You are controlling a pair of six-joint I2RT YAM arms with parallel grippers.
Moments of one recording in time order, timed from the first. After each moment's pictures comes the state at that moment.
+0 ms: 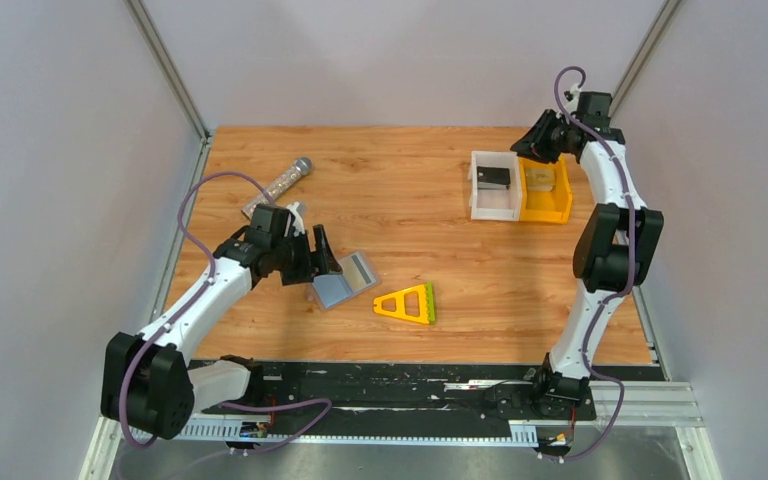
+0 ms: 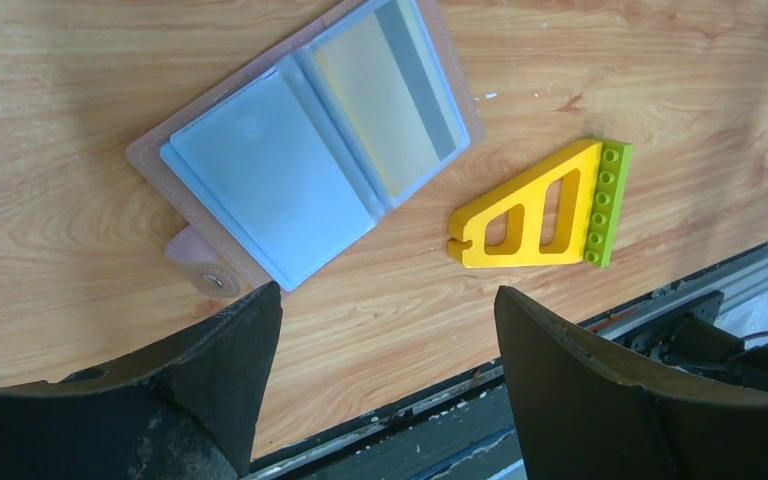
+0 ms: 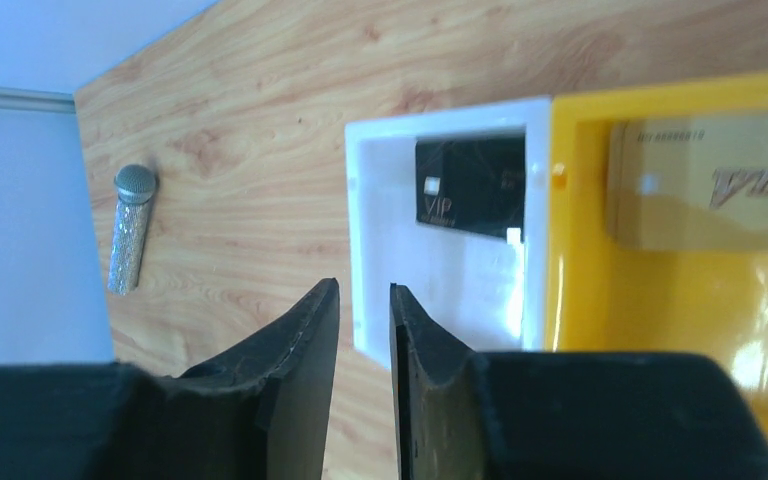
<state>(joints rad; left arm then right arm) -0.30 1.17 0.79 -0.55 0.33 -0.52 -0.17 2.11 1.92 -0.55 -0.55 0.43</state>
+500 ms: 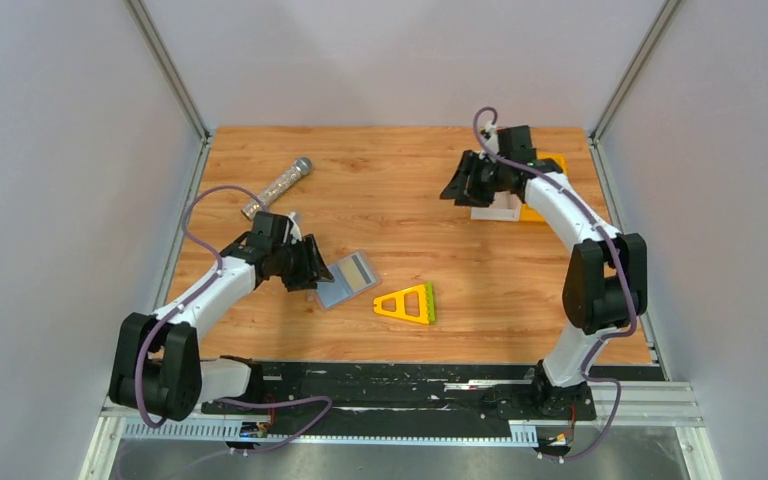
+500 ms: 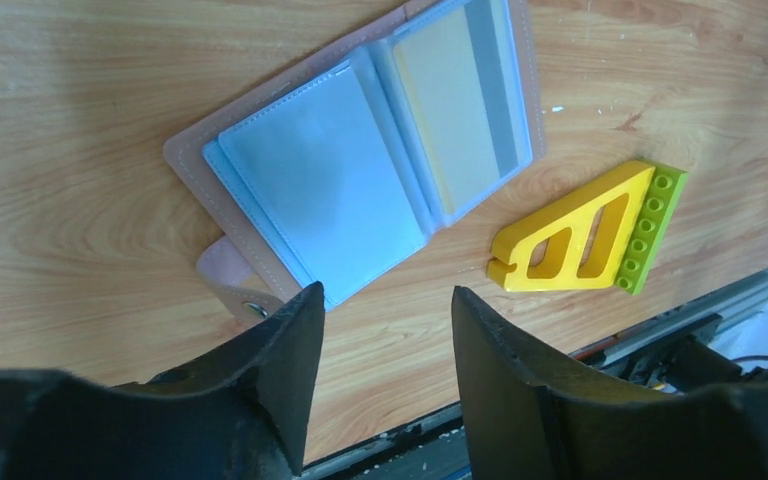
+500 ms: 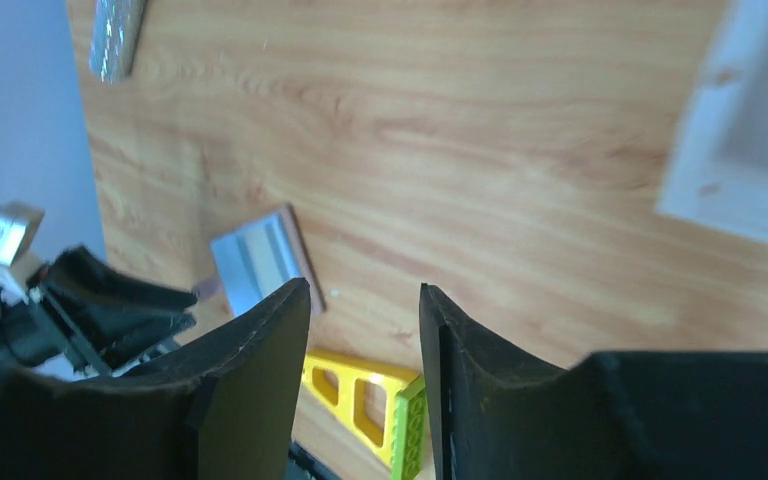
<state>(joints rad) -0.25 1.24 0.71 -0.48 0.33 -0.55 0.14 1.78 1.48 -0.52 -0.50 0.46</state>
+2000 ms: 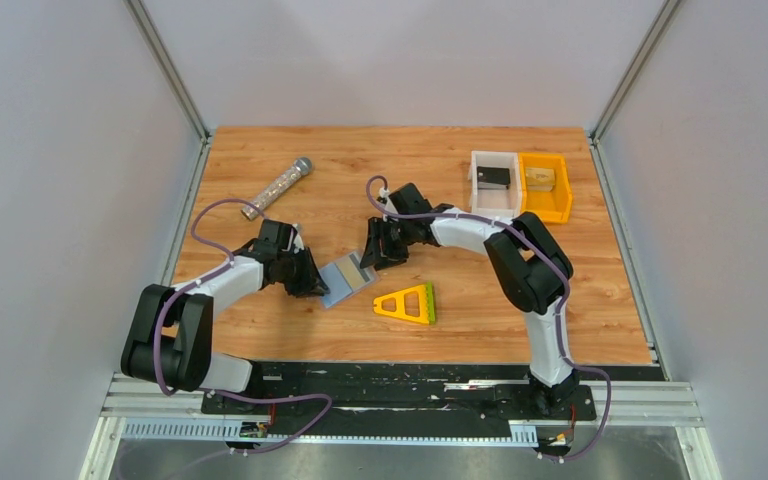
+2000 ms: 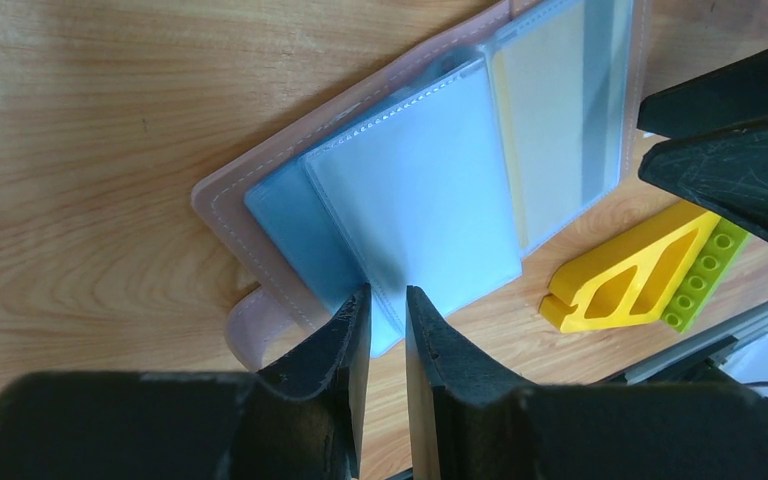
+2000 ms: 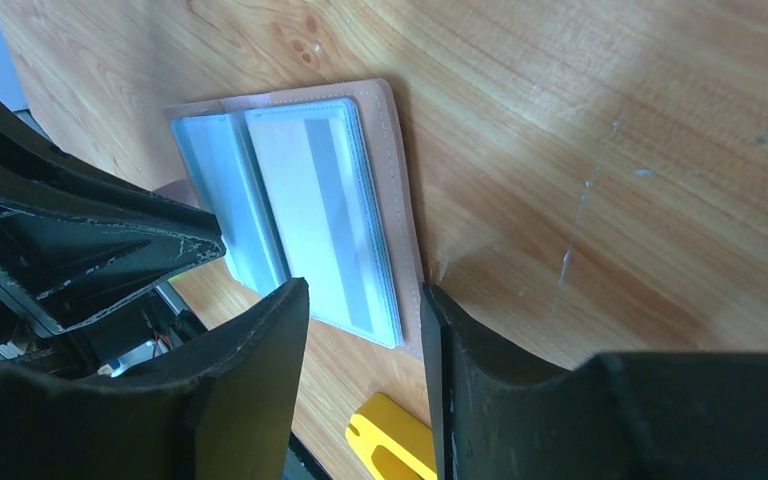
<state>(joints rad) -0.23 1.40 0.63 -0.32 0.35 -0.57 0.66 2.07 1.37 -0.24 -0.52 0.60</state>
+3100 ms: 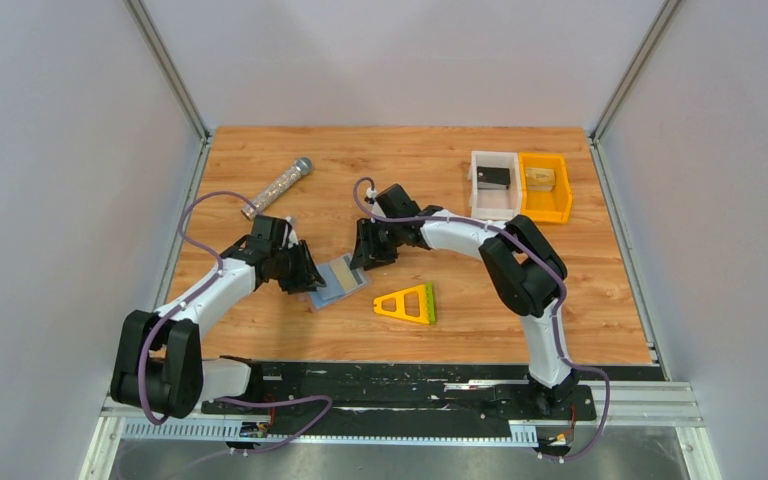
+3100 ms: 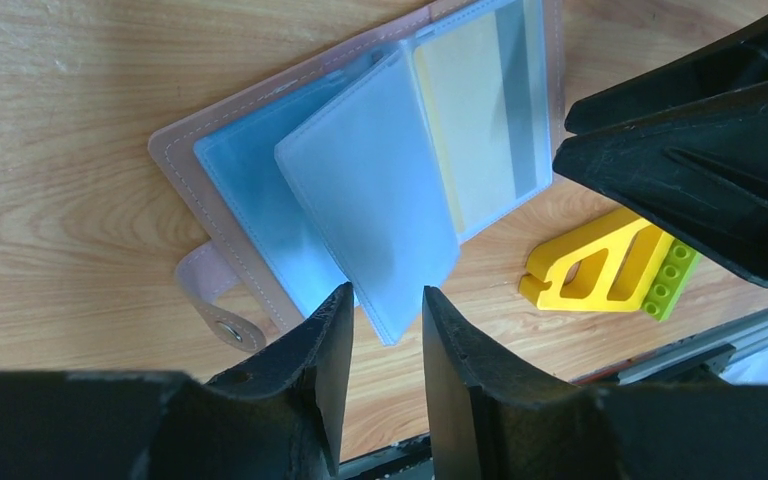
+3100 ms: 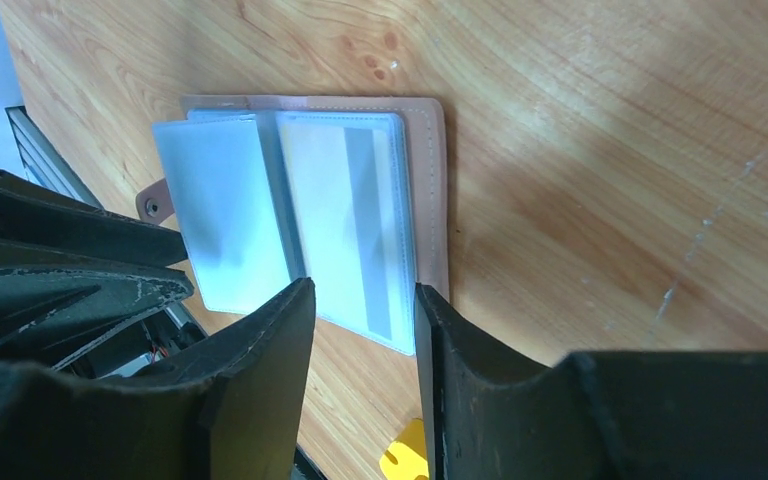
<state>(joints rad) -0.23 1.27 0.67 -0.44 0.30 -0.57 0.72 2.09 1.42 -0.23 -0.46 0.61</state>
